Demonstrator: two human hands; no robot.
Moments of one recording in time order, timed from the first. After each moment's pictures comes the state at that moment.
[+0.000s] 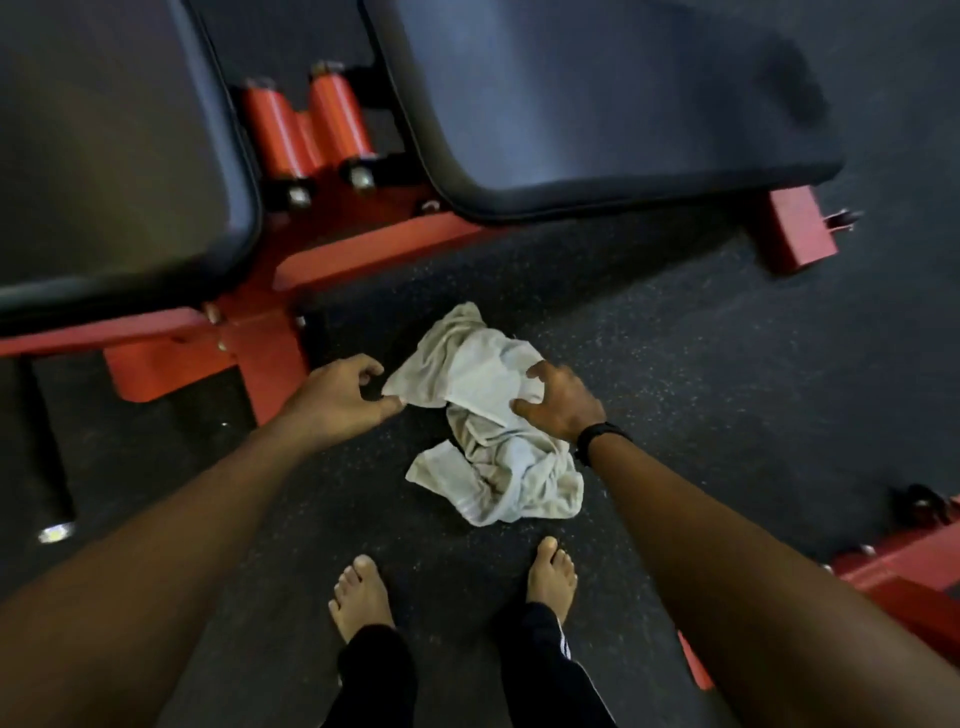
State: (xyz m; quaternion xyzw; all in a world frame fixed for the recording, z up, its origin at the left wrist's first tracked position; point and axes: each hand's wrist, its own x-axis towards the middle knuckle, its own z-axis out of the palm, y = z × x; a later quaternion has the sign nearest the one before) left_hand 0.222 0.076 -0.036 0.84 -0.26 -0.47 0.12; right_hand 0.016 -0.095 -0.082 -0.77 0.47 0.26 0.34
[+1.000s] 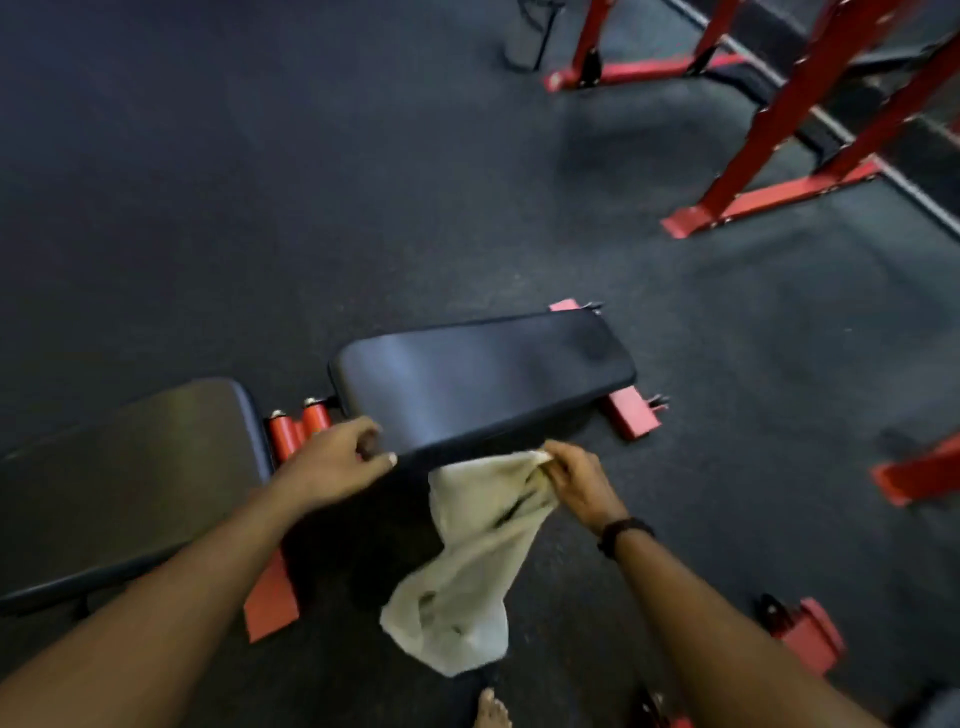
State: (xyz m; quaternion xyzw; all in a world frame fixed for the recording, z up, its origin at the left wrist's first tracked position) left_hand 0.234 -0.042 0.289 0.81 -0.42 -0.36 0.20; right_hand -0.039 -0.205 0.252 -0.82 0.44 -0.03 0.37
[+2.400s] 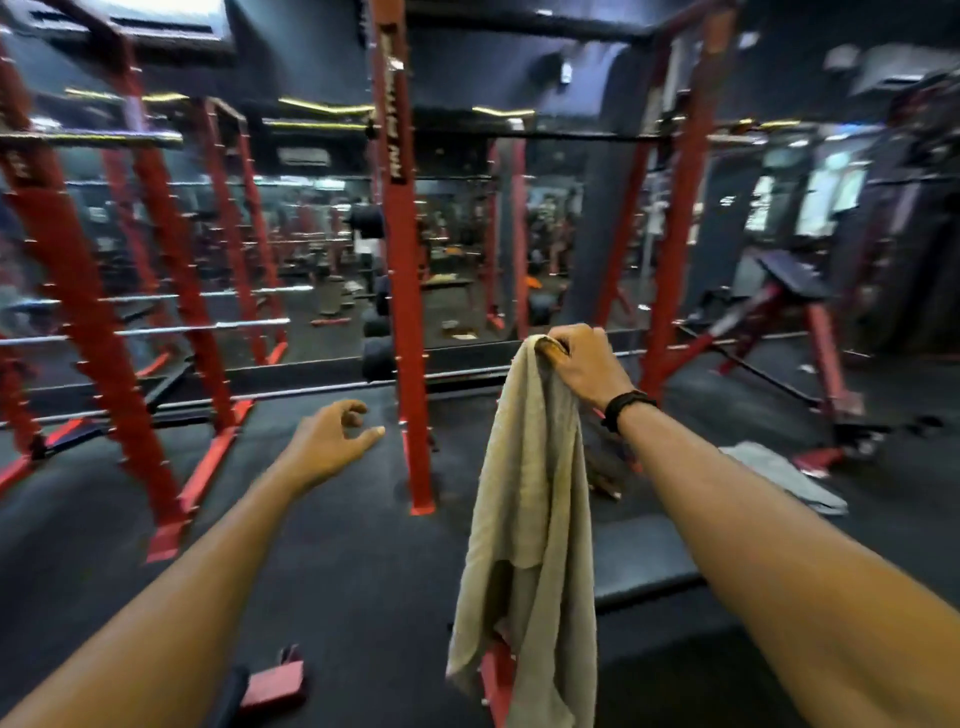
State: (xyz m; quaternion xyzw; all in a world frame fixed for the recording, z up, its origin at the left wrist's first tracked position) left_hand -0.169 -0.092 0.812 0.34 -0.87 -0.26 0.26; right_hand -0.430 0.100 0.871 -0.51 0.76 -0.39 -0.13
